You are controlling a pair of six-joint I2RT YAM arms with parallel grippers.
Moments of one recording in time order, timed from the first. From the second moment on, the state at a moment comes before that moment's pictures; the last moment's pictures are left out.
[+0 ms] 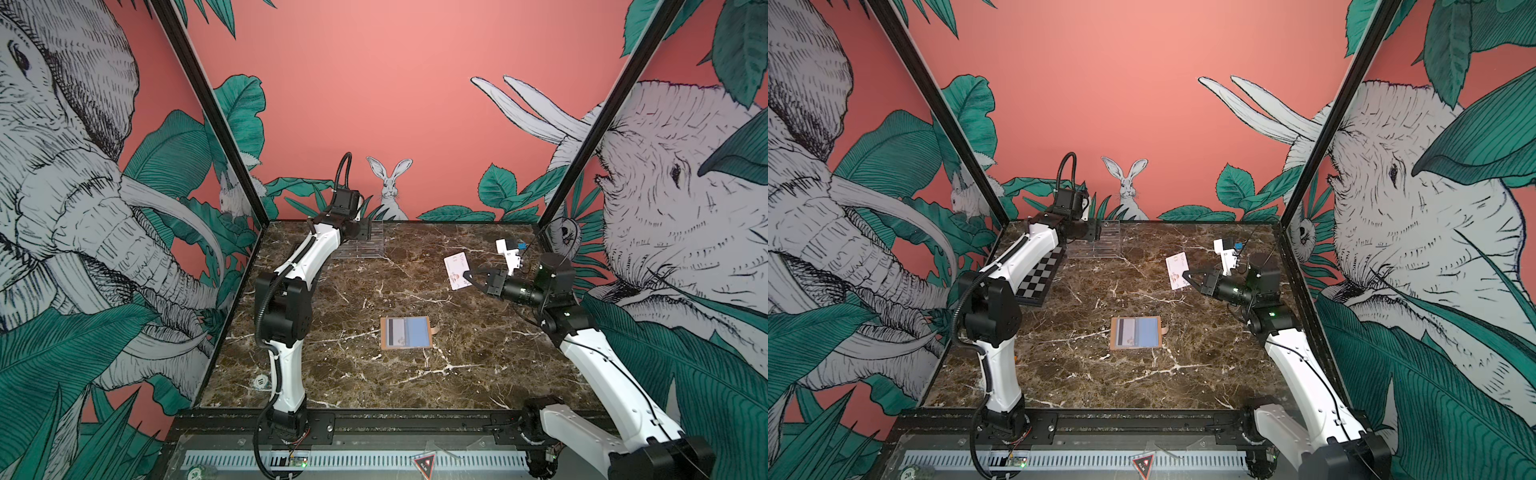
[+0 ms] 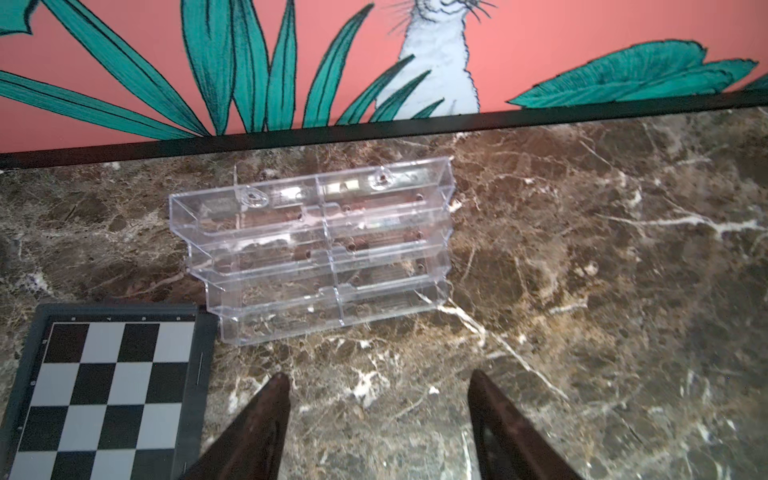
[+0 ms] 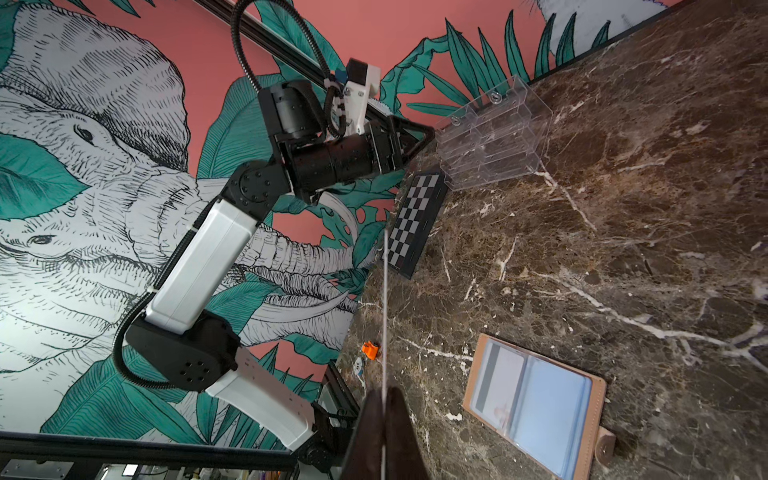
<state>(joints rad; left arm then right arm) -0.31 2.06 1.92 -0.66 -0.04 -0.13 0.18 0.99 0.85 -0.17 -0.87 0.73</state>
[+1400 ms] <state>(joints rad) -0.26 2.48 2.38 -0.73 -0.05 -0.12 0.18 0.98 0.85 -0.19 -0.86 0.72</state>
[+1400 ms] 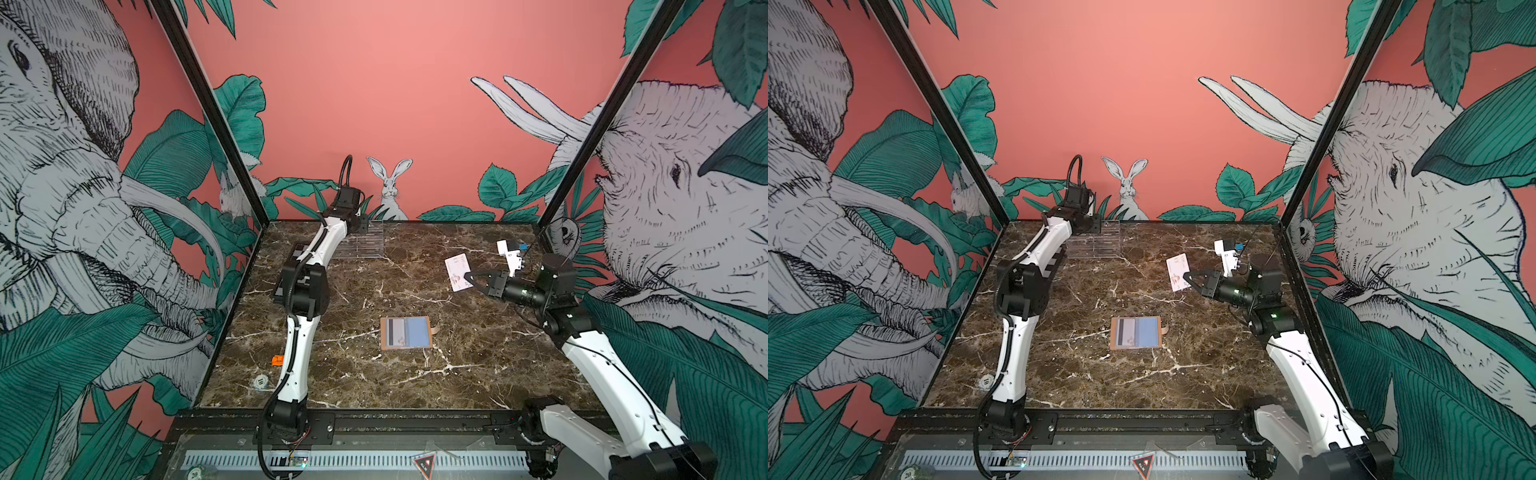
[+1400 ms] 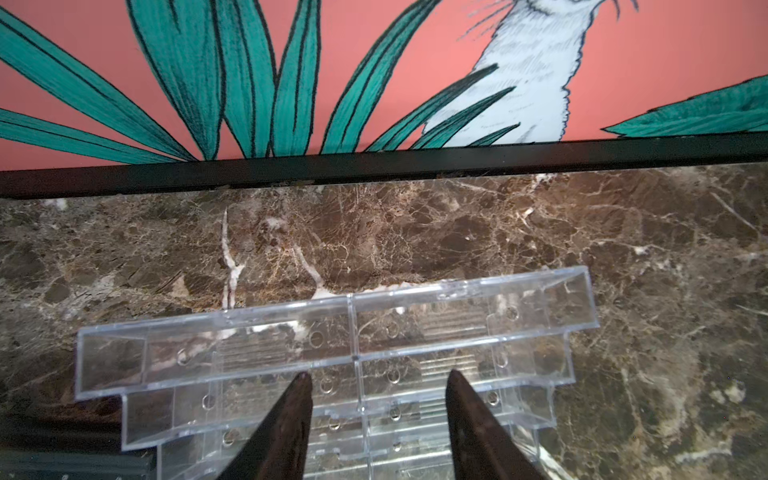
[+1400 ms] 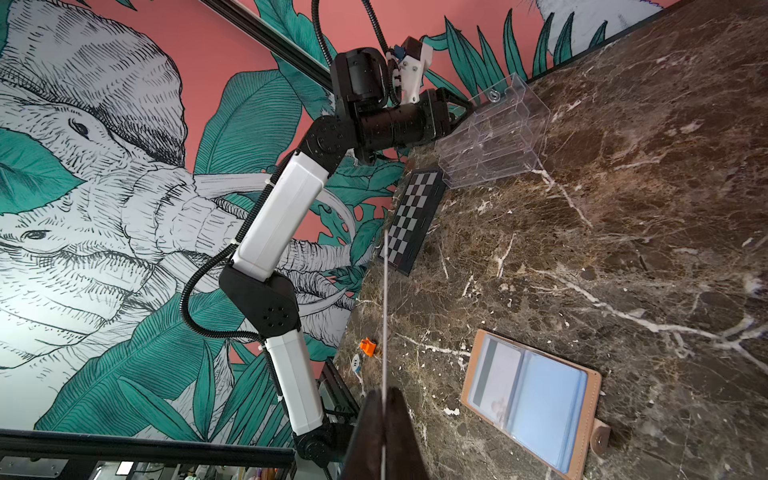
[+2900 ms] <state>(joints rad) -0.25 2.53 2.39 -0.62 -0.07 -0.18 0.18 1.02 0.81 -0.15 -0.86 0.73</state>
